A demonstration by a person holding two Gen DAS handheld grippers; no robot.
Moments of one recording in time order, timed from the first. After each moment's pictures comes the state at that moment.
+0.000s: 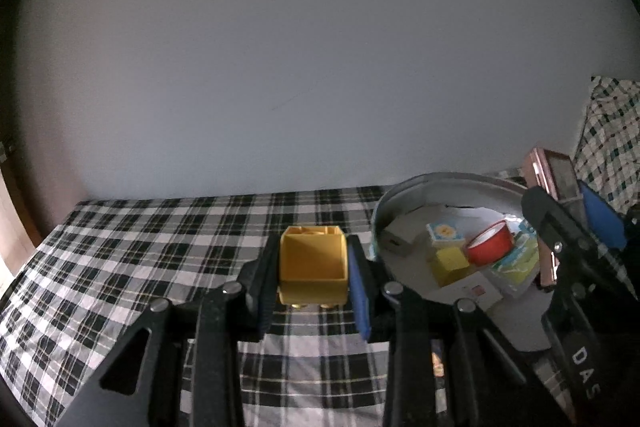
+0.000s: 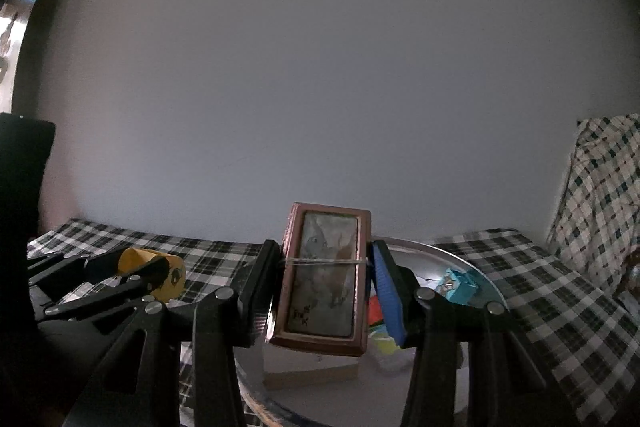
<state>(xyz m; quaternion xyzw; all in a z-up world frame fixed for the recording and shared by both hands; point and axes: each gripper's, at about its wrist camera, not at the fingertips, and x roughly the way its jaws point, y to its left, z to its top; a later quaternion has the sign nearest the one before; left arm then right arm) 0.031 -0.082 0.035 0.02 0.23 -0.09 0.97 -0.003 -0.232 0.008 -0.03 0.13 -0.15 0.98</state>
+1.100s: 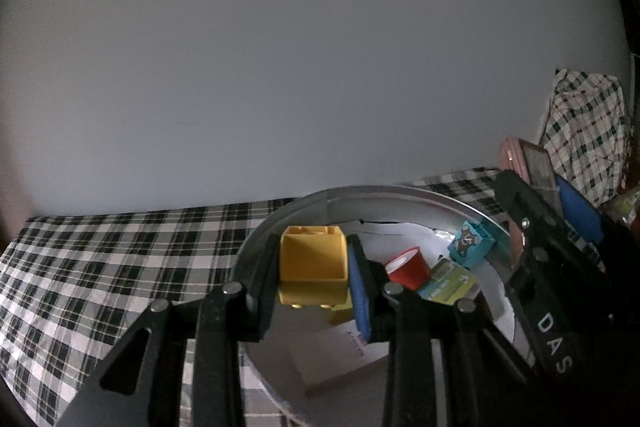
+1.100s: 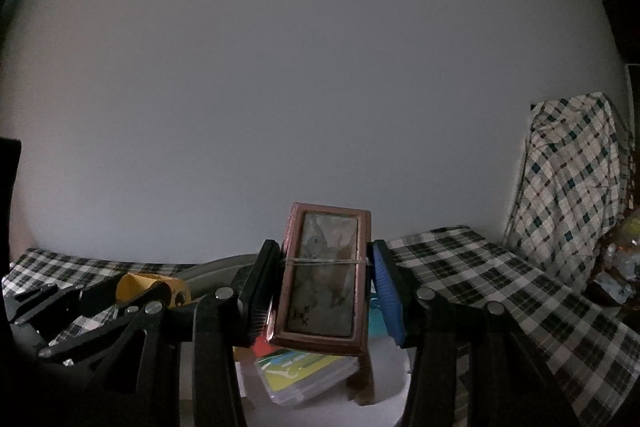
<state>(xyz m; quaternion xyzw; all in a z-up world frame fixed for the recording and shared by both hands) 0.049 -0.167 0.042 0.02 0.24 -0.16 0.96 -0.005 -0.306 0.023 0.00 0.12 -0.23 0.97</state>
